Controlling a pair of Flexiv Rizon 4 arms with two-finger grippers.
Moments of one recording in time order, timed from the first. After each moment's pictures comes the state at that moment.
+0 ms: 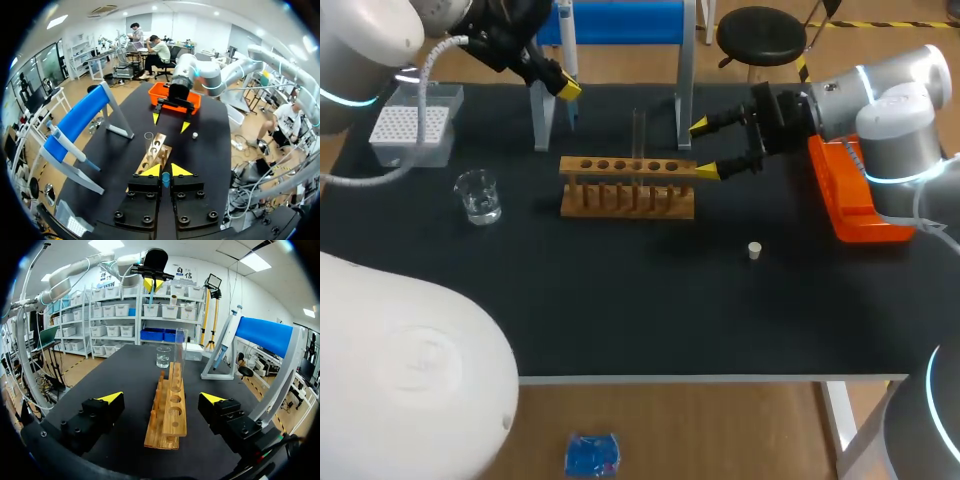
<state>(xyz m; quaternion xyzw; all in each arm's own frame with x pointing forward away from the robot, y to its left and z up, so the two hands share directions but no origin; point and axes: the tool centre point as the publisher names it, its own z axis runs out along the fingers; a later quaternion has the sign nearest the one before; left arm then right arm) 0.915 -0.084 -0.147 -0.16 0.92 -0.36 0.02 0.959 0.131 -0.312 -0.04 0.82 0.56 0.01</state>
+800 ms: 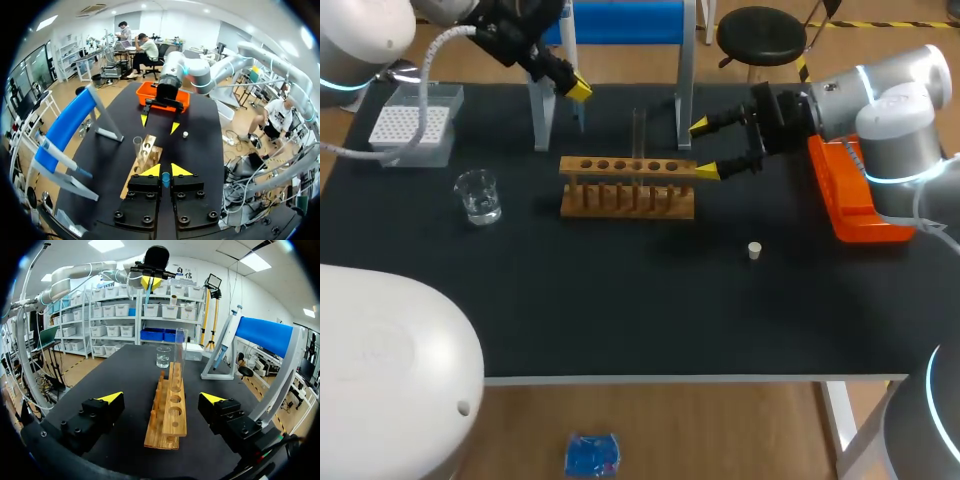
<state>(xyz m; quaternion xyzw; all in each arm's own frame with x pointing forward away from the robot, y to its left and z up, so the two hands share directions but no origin) 0.910 -0.105 -0.145 -0.11 0.93 -0.35 -0.01 0.959 0.131 -0.312 -0.04 0.82 0.56 0.01</state>
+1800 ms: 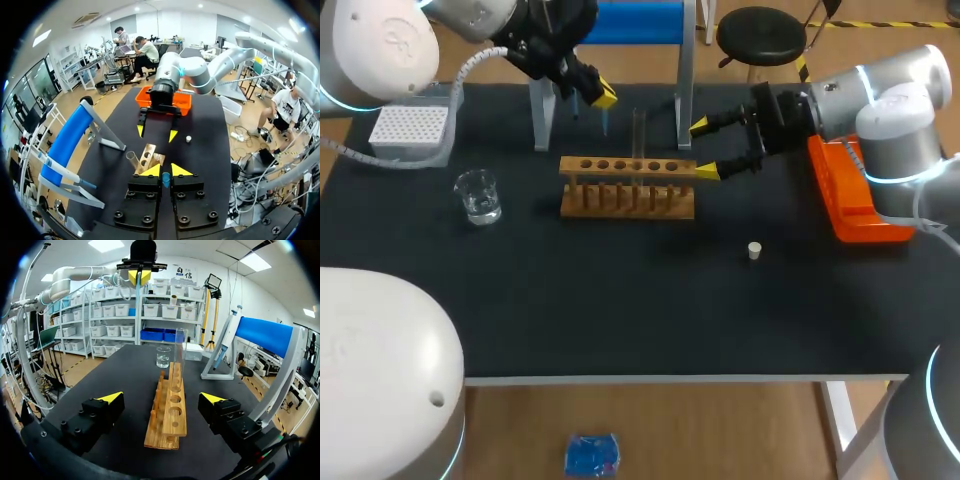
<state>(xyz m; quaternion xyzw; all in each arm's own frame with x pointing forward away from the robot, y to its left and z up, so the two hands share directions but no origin) 0.889 -0.136 -0.143 -0.10 0.93 -0.35 0.05 0.959 0.131 -0.312 -0.04 0.82 0.56 0.01</state>
